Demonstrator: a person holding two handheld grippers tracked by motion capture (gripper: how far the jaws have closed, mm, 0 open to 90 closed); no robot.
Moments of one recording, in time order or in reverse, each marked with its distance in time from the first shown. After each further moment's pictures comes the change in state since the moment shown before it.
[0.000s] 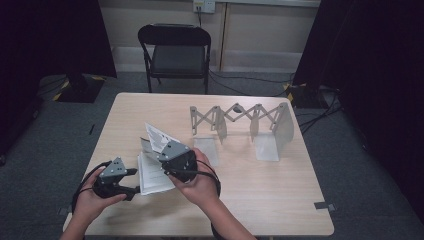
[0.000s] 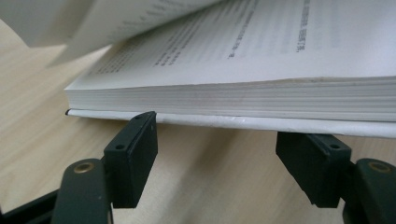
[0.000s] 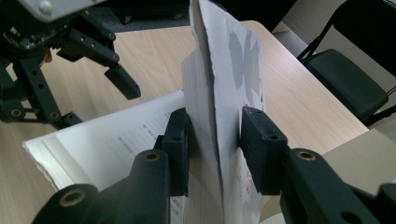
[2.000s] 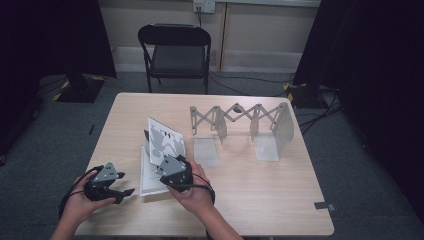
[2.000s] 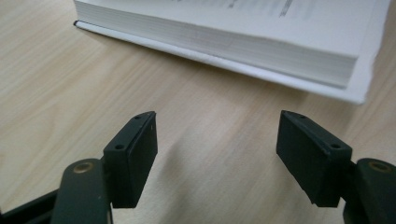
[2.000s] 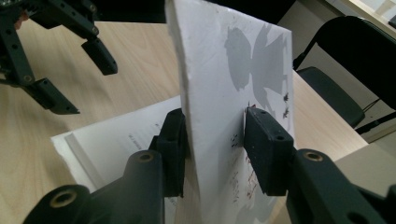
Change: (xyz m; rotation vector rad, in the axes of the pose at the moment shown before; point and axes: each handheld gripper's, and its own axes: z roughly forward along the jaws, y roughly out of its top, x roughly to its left) left arm 0.023 -0.037 -0.002 0.100 0.065 0.037; right arm 0.024 -0.035 0.032 -0.075 -0.082 -0.062
